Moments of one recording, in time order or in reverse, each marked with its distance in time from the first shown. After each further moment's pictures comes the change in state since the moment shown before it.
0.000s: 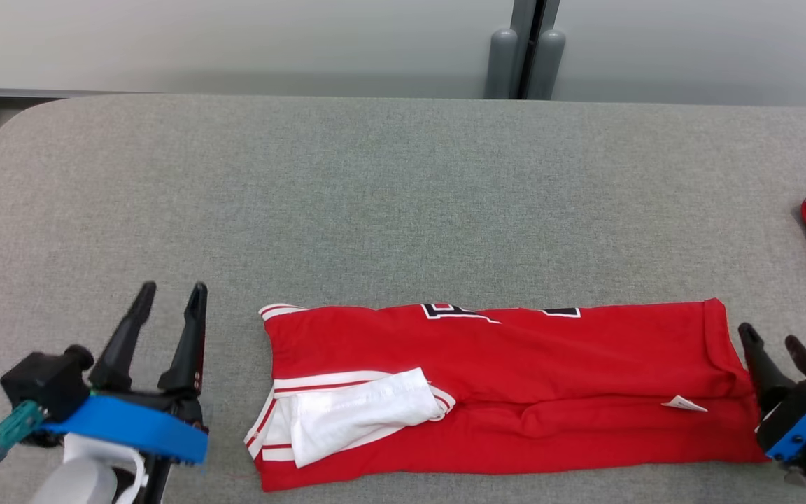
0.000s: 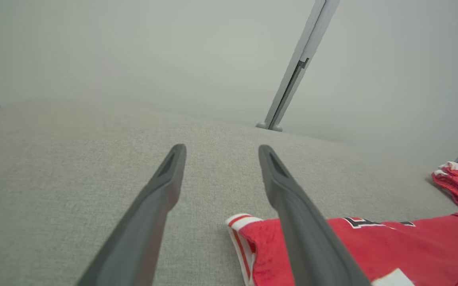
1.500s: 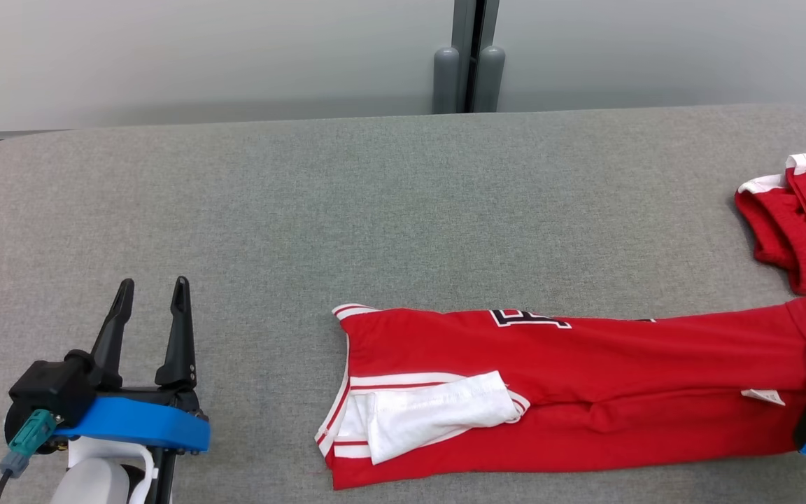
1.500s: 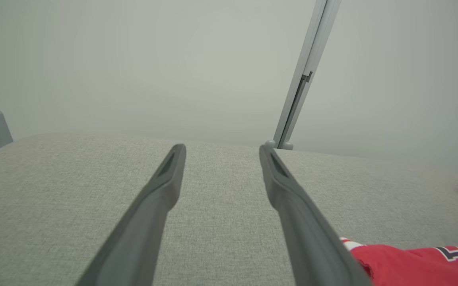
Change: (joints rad) left arm -0.010 -0.247 0.297 0.152 0.391 -0.089 -0.007; right arm -0.040 -0.009 -0.097 0.071 -0.207 0.000 0.045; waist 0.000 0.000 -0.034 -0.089
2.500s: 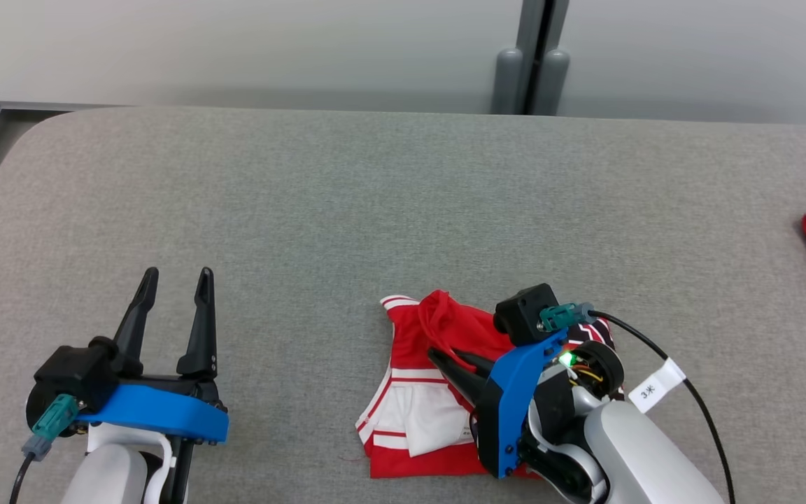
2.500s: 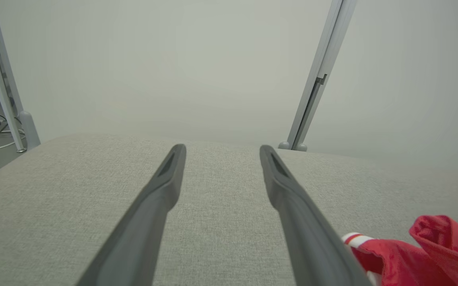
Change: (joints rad) left arm -0.032 -0.010 -0.040 0.018 0.012 -0.006 0.000; right arm -0.212 0.009 0.914 0.170 0.289 0.000 -0.083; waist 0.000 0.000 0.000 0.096
